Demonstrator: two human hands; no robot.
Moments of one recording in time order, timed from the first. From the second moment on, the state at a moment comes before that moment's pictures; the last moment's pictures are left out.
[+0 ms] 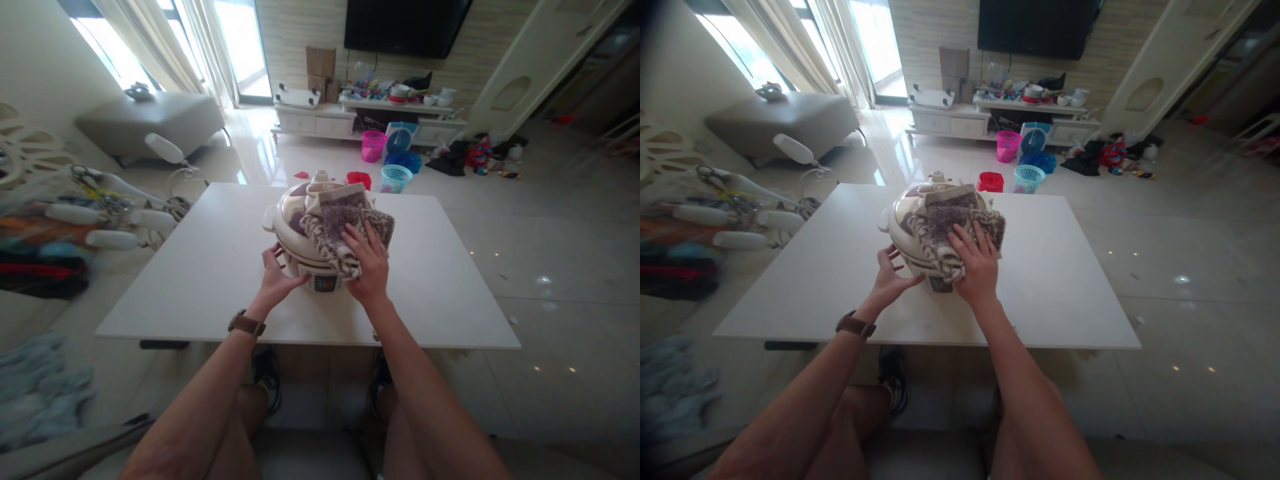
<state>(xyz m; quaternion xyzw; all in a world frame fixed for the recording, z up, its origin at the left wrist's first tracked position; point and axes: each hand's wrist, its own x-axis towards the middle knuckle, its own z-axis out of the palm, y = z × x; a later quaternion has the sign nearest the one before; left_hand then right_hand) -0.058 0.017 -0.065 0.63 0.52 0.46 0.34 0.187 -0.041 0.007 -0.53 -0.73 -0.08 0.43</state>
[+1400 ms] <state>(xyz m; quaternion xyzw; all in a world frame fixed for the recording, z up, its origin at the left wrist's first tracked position) -0.053 0.024 -0.057 0.56 0.53 0.51 0.39 0.176 -0.037 -0.076 -0.65 -0.23 0.23 0.68</state>
